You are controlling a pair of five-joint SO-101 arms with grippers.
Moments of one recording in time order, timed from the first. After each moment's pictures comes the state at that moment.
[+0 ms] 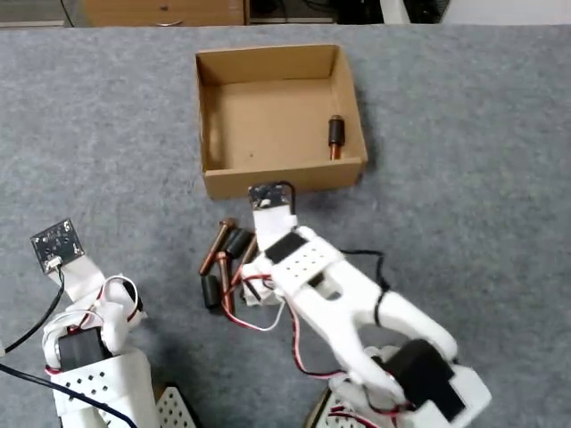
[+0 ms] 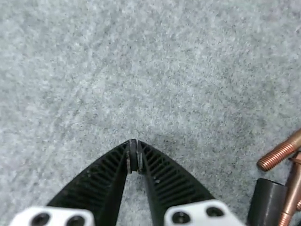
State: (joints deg) left arm -21.3 -91.8 87.2 70.8 3.1; right arm -42.1 -11.4 51.2 56.8 -34.1
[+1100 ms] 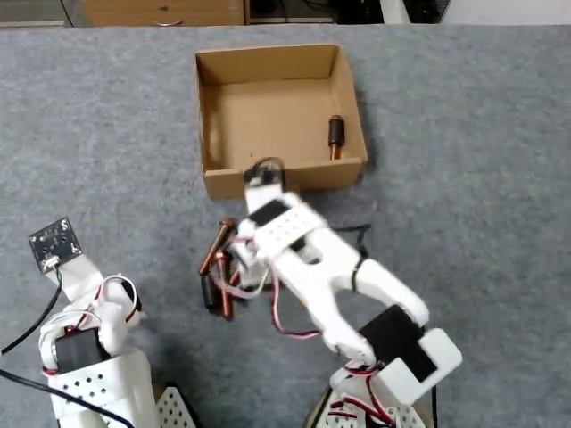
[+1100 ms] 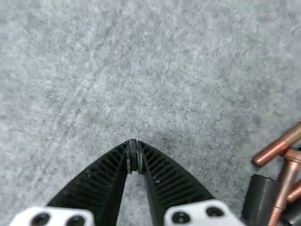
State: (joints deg) left arm -21.3 -91.7 82.8 74.2 3.1; right arm -37.7 -0.7 32.3 69.9 -32.0
